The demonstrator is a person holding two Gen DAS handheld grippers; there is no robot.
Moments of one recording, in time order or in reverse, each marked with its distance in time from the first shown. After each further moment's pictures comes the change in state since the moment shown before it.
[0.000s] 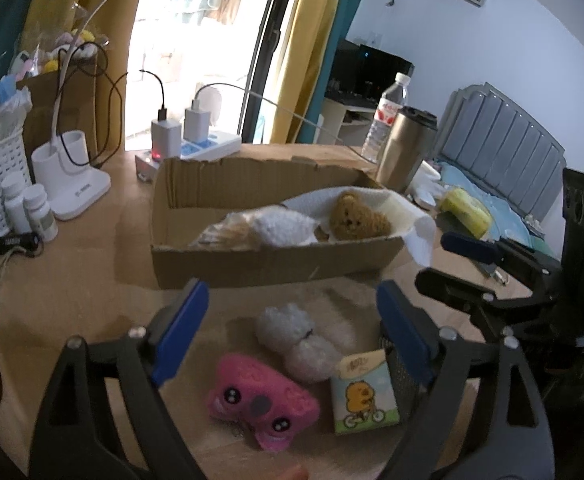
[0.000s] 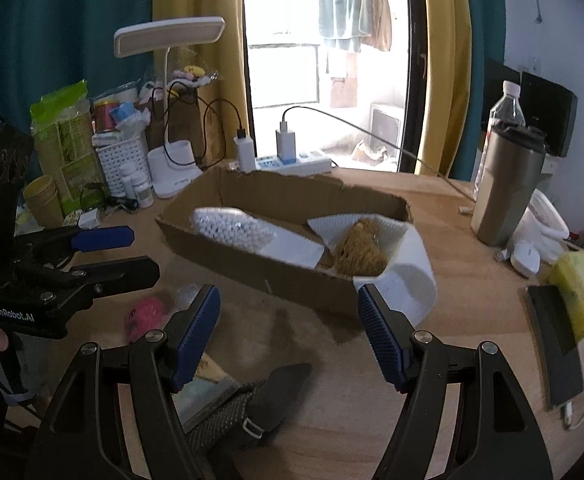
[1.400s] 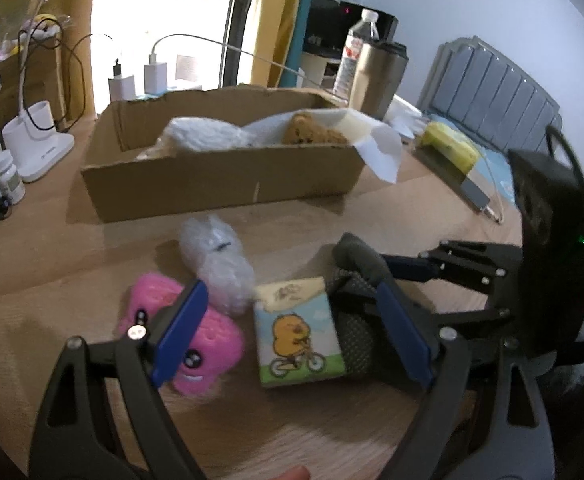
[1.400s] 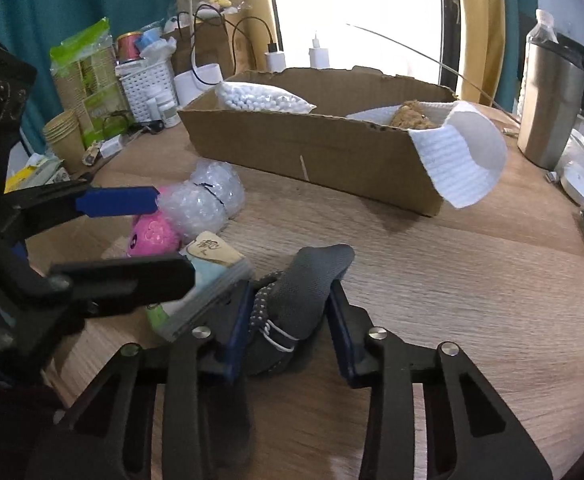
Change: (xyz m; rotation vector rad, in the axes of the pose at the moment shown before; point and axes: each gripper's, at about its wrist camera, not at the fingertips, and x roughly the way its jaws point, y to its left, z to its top) left arm 0.018 -0.049 -0.048 0.069 0.142 -0.011; right arm 0.027 0.003 -0.065 -0.017 0.170 0.131
